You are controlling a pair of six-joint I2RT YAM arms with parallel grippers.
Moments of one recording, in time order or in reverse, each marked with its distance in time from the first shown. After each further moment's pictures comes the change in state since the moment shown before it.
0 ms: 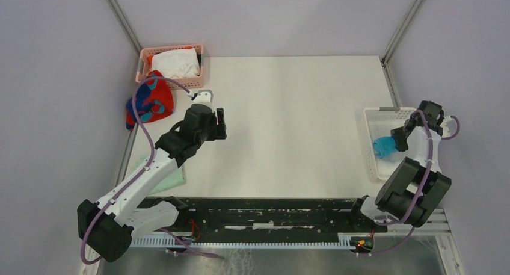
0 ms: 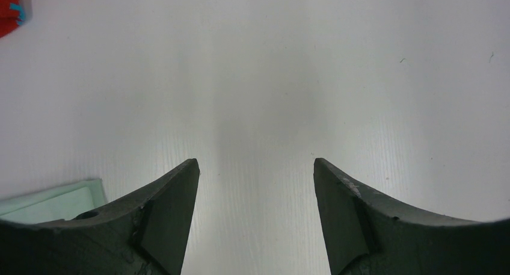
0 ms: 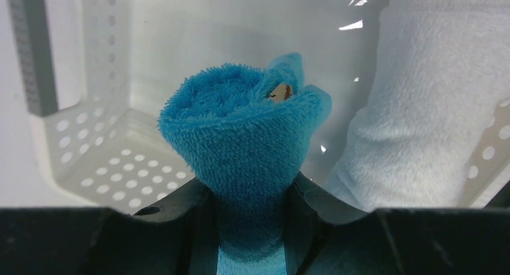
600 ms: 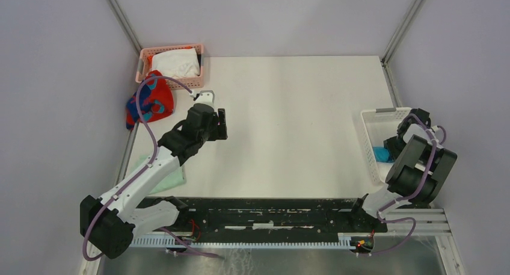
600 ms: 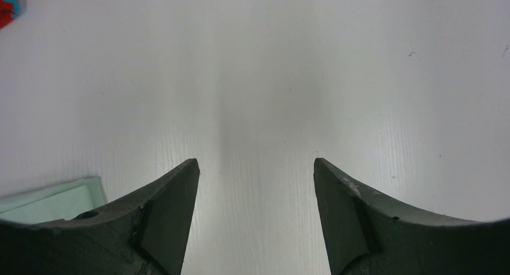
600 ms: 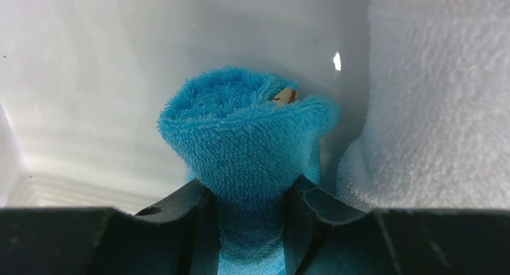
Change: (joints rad) left arm 0.000 0.031 0.000 0.000 0.001 0.000; right arm -0.015 0.245 -0.069 0.090 0.066 -0.004
